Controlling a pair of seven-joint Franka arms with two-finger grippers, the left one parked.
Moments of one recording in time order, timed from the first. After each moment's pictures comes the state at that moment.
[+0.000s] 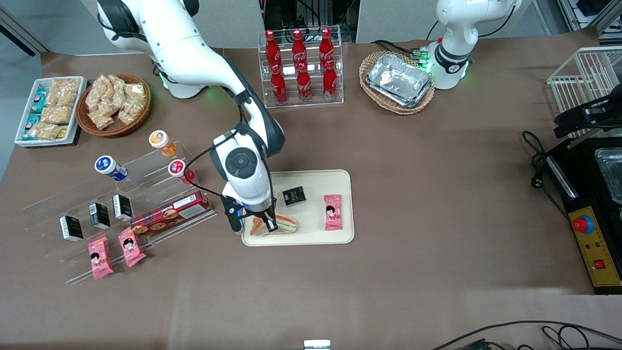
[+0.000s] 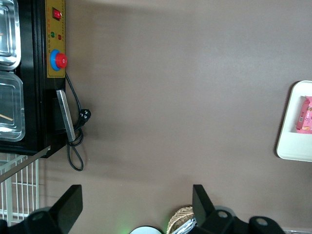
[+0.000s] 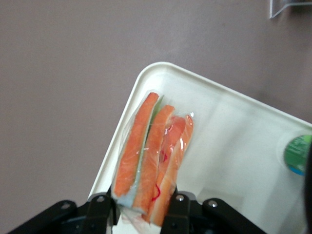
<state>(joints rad) 0.76 0.66 -0.24 -1.58 0.12 2.34 1.67</state>
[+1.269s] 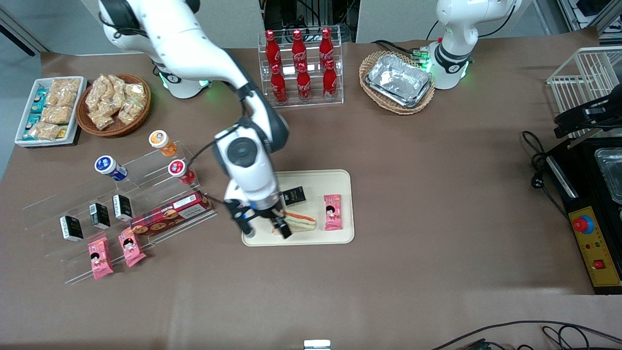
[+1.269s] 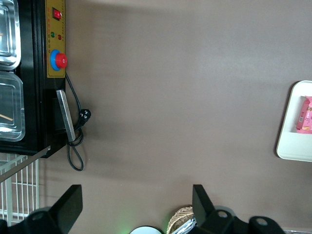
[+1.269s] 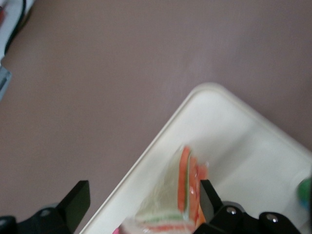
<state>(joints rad) 0.76 0.62 -0.26 -1.54 0.13 2.36 1.41</state>
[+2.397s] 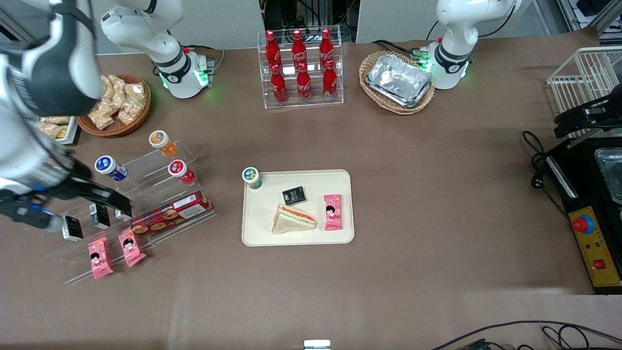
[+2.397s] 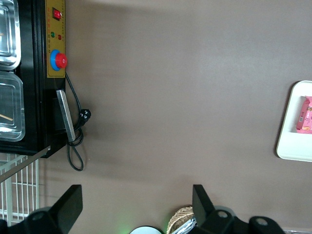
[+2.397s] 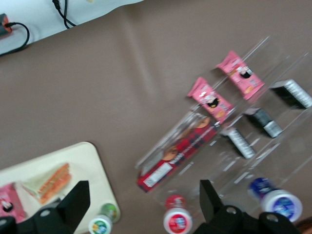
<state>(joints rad) 0.53 0.21 -0.51 -1.46 0.13 1.73 0.36</state>
